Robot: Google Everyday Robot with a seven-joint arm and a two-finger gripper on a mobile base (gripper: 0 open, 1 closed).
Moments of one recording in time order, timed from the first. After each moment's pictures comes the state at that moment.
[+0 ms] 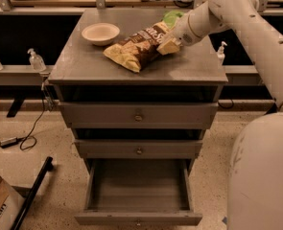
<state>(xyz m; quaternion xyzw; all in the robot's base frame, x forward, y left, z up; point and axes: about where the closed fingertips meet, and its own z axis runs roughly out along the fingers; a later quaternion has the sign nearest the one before) 0.797 -0.103 0.876 -0.55 0.73 0.06 0.40</state>
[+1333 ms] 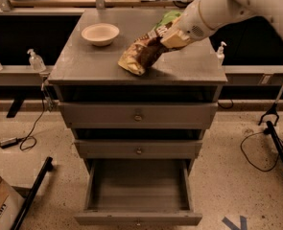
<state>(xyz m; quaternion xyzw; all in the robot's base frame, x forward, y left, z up) 0.704 -0.095 0.940 -0.56 0.72 0.06 0.41</state>
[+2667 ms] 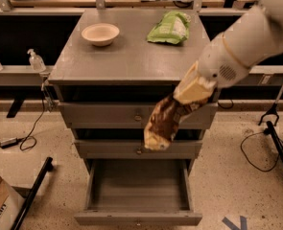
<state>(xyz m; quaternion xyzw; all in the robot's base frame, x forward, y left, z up) 0.502 -0.108 0.910 -0.59 0.75 0.15 0.25</state>
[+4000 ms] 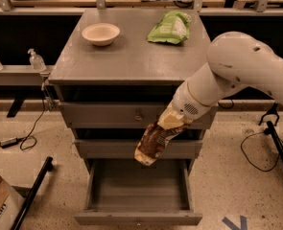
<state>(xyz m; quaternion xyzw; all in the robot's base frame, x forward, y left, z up) 0.523 -0.080 0.789 -0.55 0.79 0.14 0.22</state>
